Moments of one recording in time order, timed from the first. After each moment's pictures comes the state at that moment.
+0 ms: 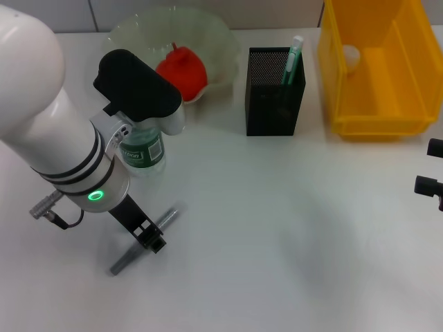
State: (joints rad) left arm -0.56 -2.08 1.76 1.41 2.66 1.58 -2.88; right arm 0.15 2.08 -0.64 -1.12 -1.83 -1.83 1.34
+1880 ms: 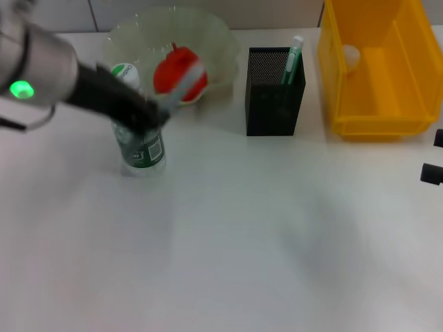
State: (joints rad) left arm -0.50 -2.07 1.48 1.79 2.55 1.66 -2.72; right arm 0.17 2.08 -0.59 -1.11 -1.85 -1.84 1.39
